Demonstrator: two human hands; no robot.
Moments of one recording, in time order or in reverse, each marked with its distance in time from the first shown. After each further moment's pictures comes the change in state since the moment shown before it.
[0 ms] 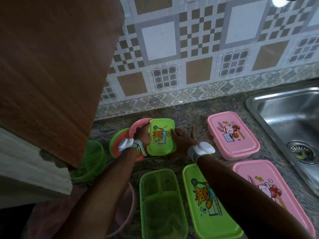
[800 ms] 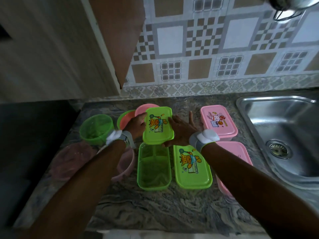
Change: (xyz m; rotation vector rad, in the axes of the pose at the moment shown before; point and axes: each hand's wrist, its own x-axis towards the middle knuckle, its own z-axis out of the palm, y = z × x) left_hand -0.145 0.015 -0.031 -0.185 0.173 0.052; right_hand -0.118 -0.030 -0.059 -0.171 0.089 -0.172
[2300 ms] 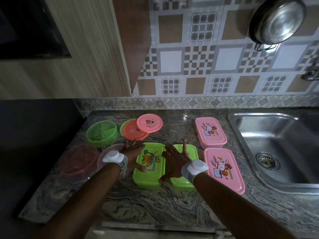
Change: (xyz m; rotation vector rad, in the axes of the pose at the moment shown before) left_hand -0.107 -0.003 0.000 0.562 -0.440 0.089; right_hand -0.088 -0.051 0.025 -0.107 -0.143 -0.100
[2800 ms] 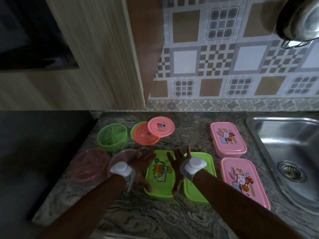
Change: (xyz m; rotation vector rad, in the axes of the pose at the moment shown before) left_hand 0.003 -0.030 0.025 0.091 0.022 0.145; right_hand 0.046 -0.011 -0.030 -0.201 -0.315 0.005
